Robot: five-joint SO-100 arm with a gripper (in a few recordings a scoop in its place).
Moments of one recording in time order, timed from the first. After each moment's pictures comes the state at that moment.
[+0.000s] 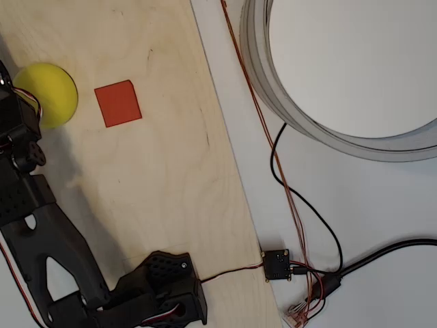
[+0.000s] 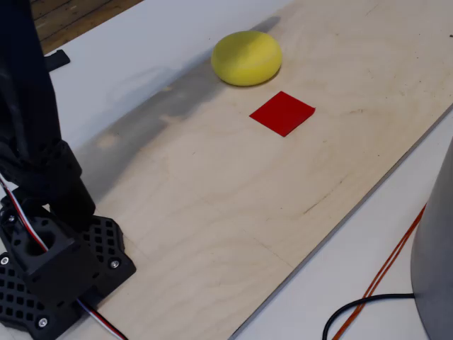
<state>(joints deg) 77.5 68.4 79.4 31.2 25.8</state>
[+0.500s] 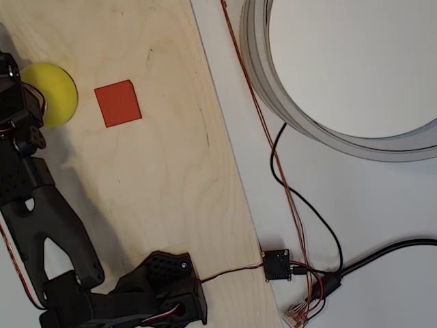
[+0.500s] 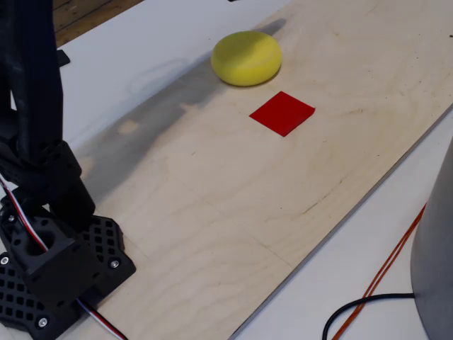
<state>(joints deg) 77.5 59.4 75.1 32.3 31.1</state>
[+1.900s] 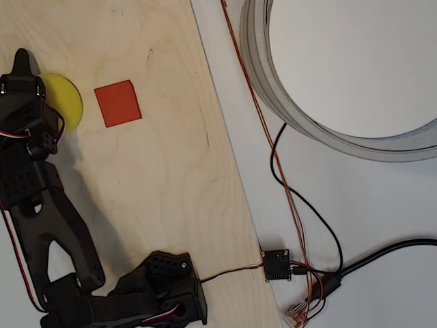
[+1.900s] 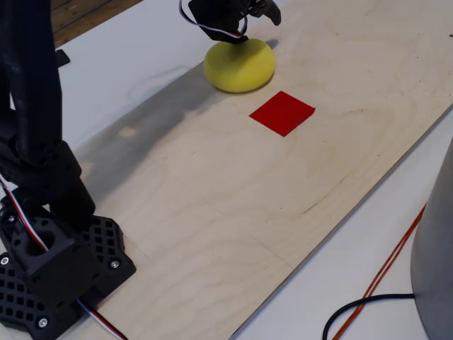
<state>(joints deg) 77.5 60.9 87.8 35.0 38.6</state>
